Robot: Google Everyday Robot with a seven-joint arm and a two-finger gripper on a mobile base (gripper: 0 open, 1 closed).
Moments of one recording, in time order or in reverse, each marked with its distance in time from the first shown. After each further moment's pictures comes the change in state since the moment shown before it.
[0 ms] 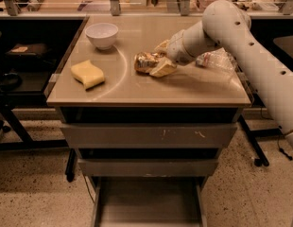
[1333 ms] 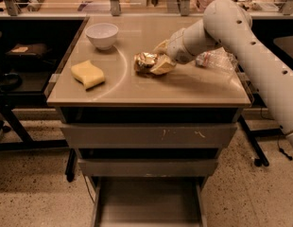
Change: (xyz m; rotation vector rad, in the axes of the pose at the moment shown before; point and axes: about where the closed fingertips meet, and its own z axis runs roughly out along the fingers) arm 0.000 0.000 0.000 0.000 0.000 0.000
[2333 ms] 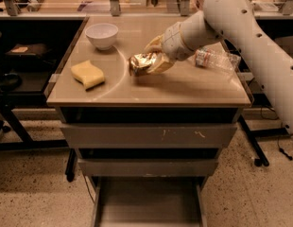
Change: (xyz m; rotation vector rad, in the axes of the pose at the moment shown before) arm -0.050 0.021 -0.025 -0.045 -0.067 -0.255
